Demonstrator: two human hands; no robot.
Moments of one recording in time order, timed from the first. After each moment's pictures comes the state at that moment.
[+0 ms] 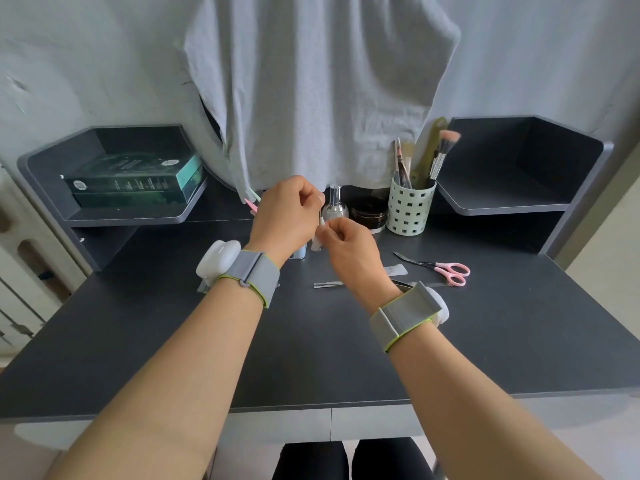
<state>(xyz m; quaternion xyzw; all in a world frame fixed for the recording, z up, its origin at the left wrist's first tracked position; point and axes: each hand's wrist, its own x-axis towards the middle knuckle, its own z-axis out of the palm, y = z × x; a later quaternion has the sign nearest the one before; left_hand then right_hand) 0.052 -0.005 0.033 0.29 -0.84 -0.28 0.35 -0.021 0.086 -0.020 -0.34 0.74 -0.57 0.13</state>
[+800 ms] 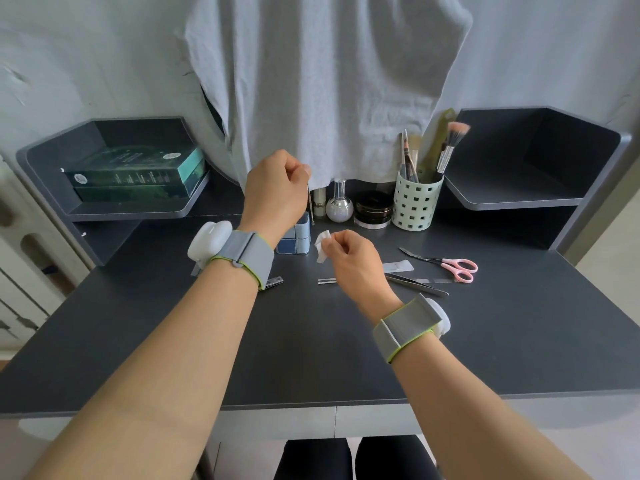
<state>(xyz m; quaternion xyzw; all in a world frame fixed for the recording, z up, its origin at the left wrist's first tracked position) 0.053 -0.023 0.046 0.32 -0.82 -0.26 0.40 -0.020 0.087 -0.049 -0.31 0.75 -0.56 0.16</state>
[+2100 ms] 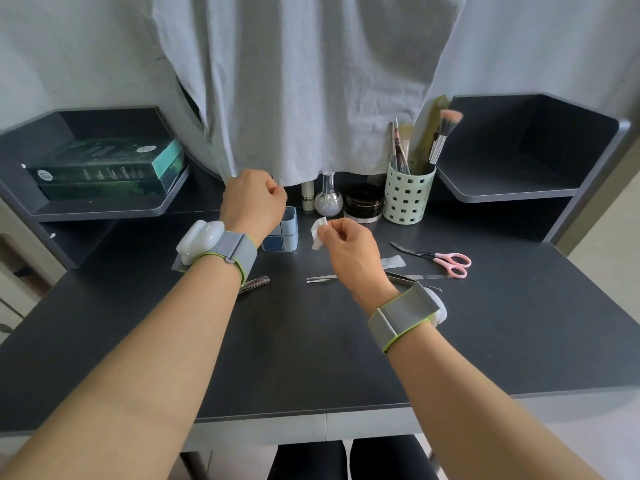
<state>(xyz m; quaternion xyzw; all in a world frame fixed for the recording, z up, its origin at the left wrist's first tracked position) 0.042 -0.053 0.014 0.39 -0.84 -0.20 0.32 -0.038 0.082 -0.047 -0.29 0.75 -0.58 0.15</state>
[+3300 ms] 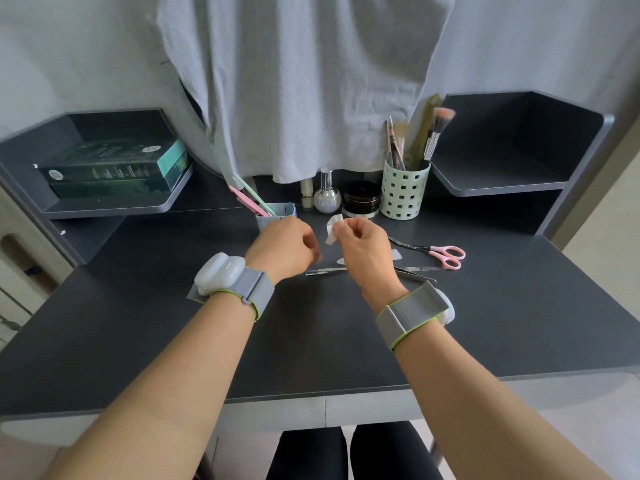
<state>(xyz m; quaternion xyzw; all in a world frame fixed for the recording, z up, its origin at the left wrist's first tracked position) 0.058 0.000 -0.013 0.30 -0.92 -0.21 0.10 -0.042 0.098 -0.052 -0.23 0.75 -0.61 0.12</state>
